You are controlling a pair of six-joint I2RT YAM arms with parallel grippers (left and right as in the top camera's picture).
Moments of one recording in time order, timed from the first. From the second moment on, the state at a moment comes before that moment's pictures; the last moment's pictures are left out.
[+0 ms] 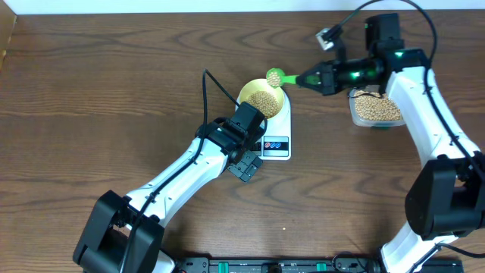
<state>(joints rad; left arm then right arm) -0.60 1.61 1.03 -0.78 -0.11 0.09 0.13 1.86 1.56 -0.76 -0.95 -0.11</state>
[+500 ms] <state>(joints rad) -0.60 1.61 1.03 -0.78 -0.11 0.09 0.21 1.84 1.56 -0.74 -0.90 -0.37</state>
